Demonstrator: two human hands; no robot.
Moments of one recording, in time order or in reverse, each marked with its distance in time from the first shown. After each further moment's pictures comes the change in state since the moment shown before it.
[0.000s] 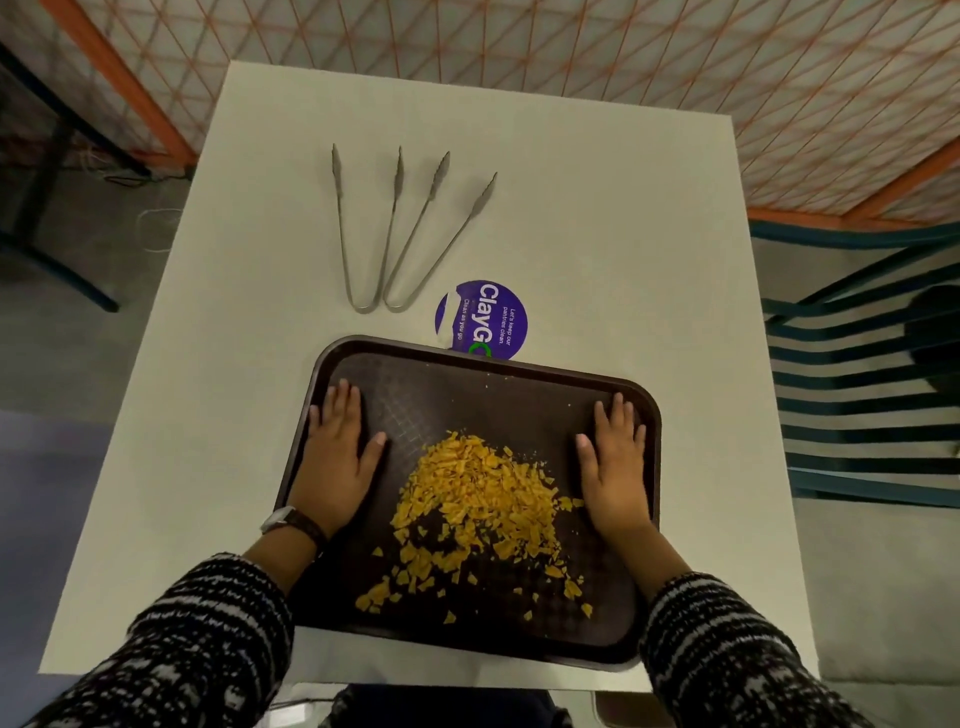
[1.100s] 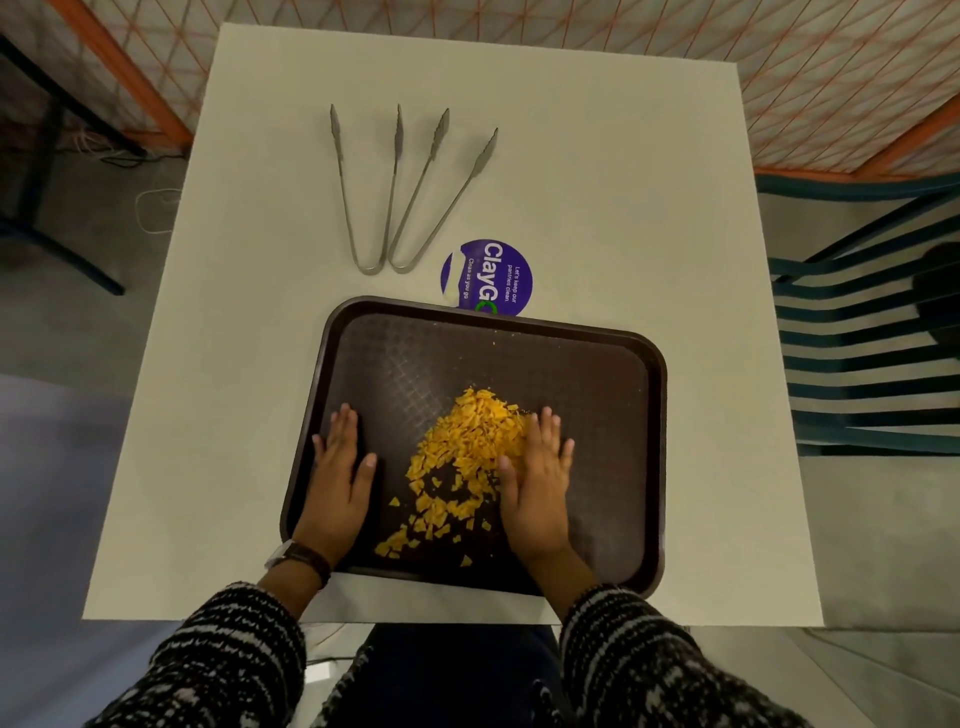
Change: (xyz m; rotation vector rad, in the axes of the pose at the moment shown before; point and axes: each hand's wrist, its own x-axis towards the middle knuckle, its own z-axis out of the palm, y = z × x) left_hand -0.072 -0.013 0.016 -0.272 0.026 -0.021; right_hand -0.084 -0.072 0.061 0.142 -0.014 -0.003
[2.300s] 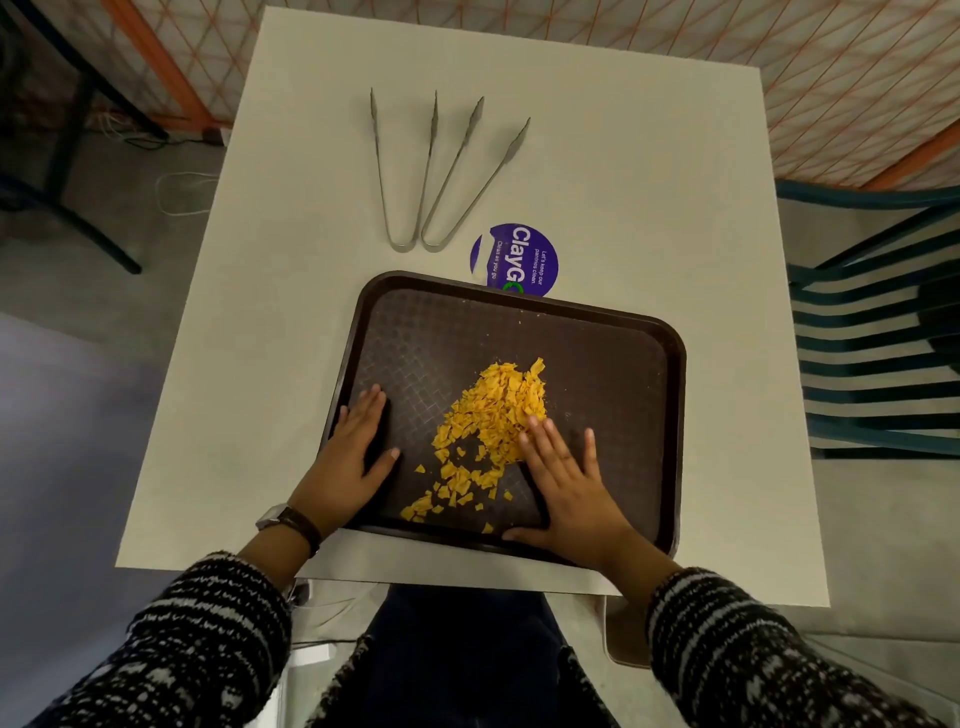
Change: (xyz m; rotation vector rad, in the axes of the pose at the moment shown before) left_hand -0.015 -0.019 -0.025 0.038 -0.165 0.133; right_hand -0.024 0.024 -0.037 -0.650 -0.402 -0.488
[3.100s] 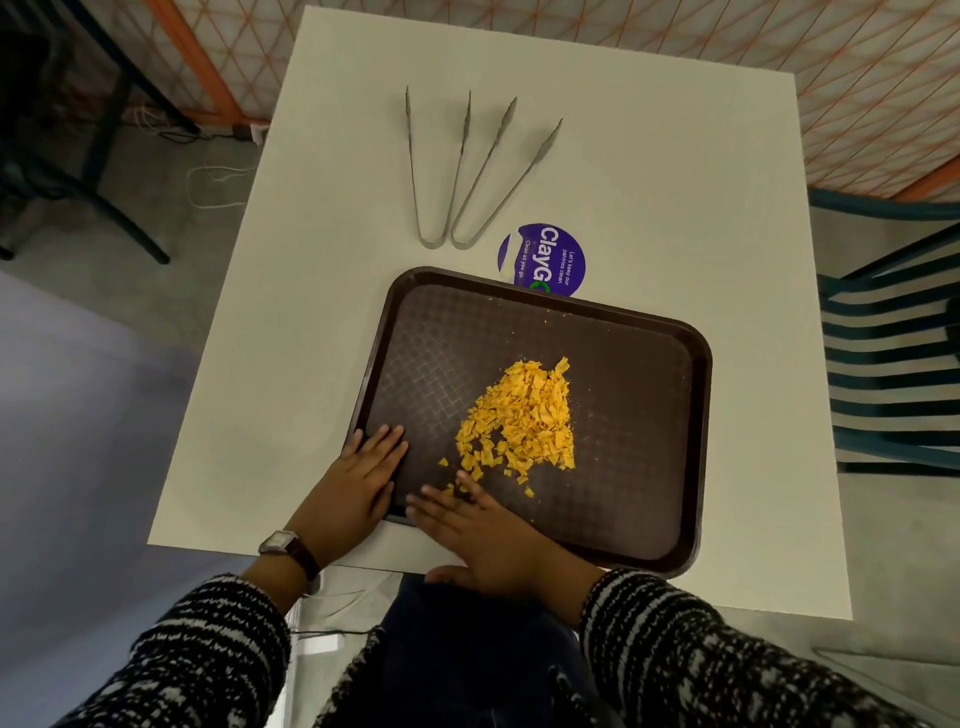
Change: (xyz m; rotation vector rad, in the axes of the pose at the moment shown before) left_hand -0.035 -0.028 0.002 0.494 -0.064 0.225; right_hand 0.033 -0.094 0.018 0.018 -0.108 -0.489
